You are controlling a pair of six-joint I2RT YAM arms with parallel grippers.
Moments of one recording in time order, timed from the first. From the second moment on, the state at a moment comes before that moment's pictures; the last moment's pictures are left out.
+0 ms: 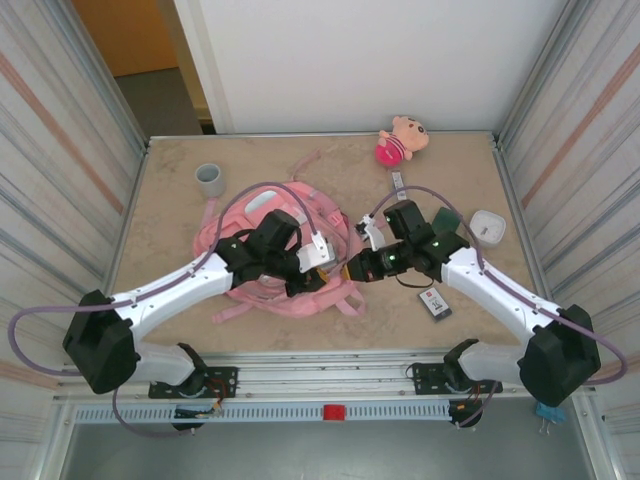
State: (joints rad) left arm -0.79 1.33 0.96 -0.49 0.46 0.40; right arm 0.56 1.22 0.90 -0.60 -0.65 0.40
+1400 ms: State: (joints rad) left arm -0.69 0.96 0.72 -0.59 0.47 0.64; right arm 0.75 1.34 0.99 -0.60 -0.58 0.38
